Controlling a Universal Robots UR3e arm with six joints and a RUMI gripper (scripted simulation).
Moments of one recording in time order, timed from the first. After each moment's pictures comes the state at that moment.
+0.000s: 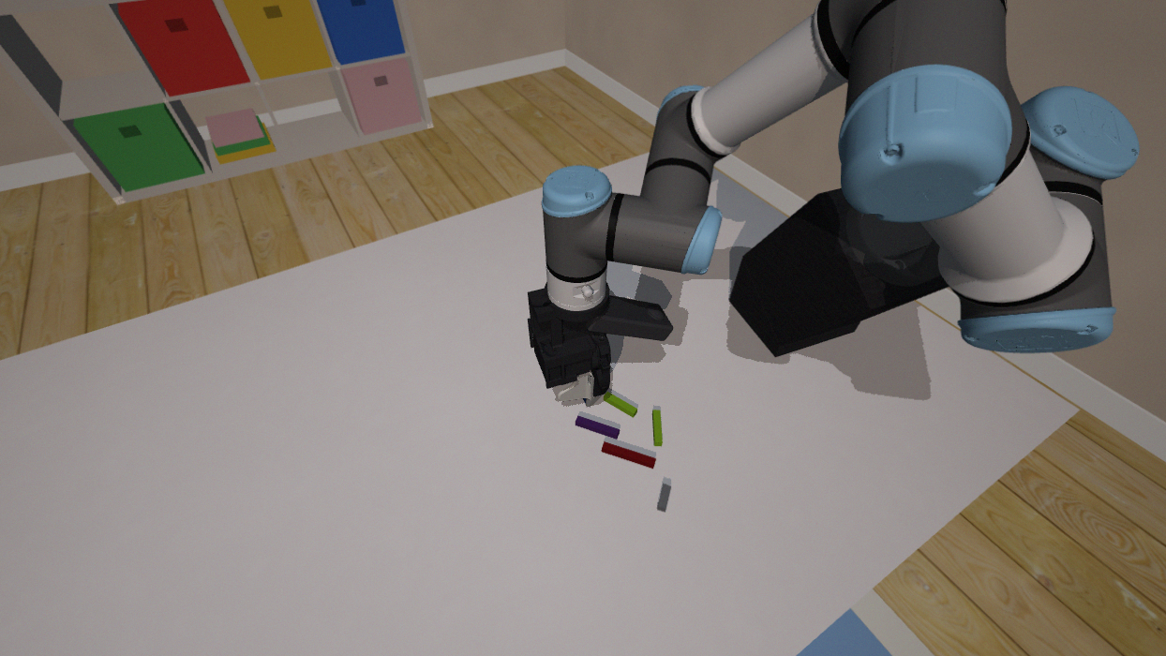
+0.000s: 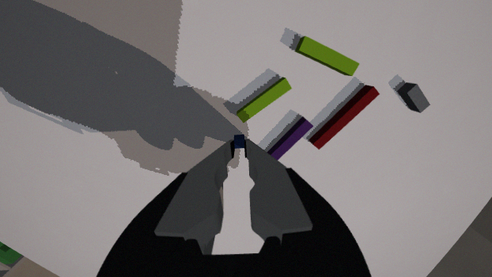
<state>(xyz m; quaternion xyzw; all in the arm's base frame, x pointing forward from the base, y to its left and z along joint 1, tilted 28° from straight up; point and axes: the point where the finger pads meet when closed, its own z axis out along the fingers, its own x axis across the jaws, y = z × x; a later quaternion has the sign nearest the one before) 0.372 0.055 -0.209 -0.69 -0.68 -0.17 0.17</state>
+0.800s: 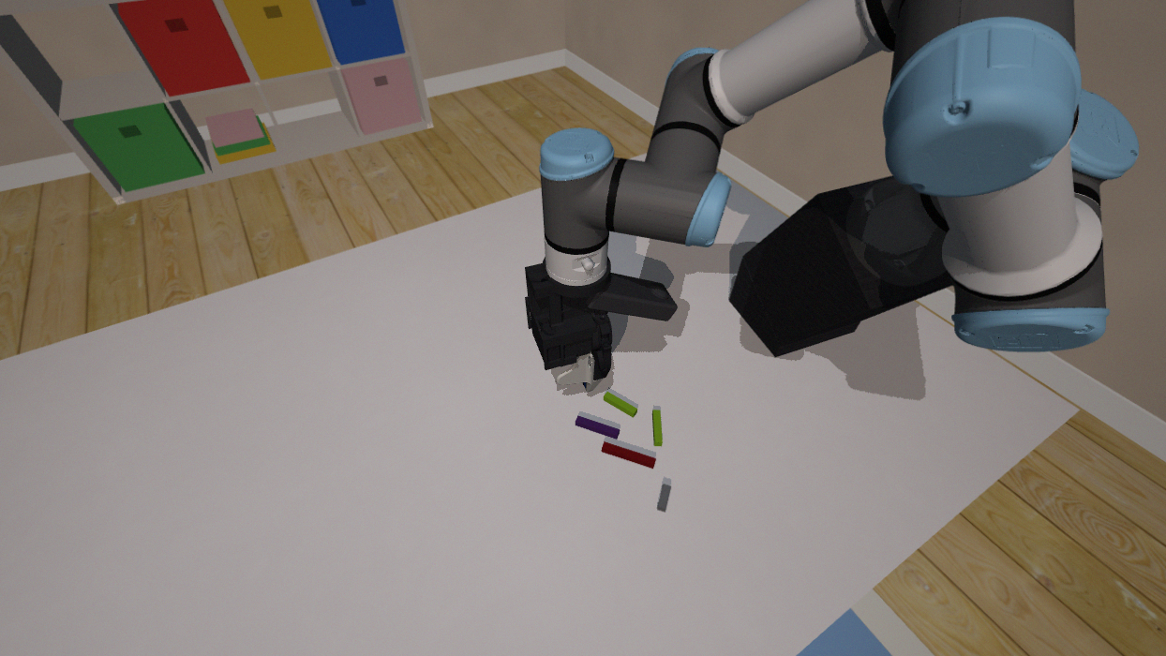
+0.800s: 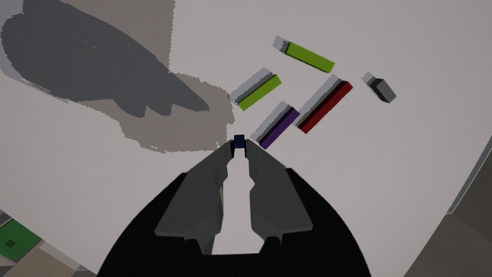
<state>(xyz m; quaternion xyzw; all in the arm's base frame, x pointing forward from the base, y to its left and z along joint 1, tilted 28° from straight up) 0.372 0.038 -0.177 -0.69 -0.68 -0.17 0.17</state>
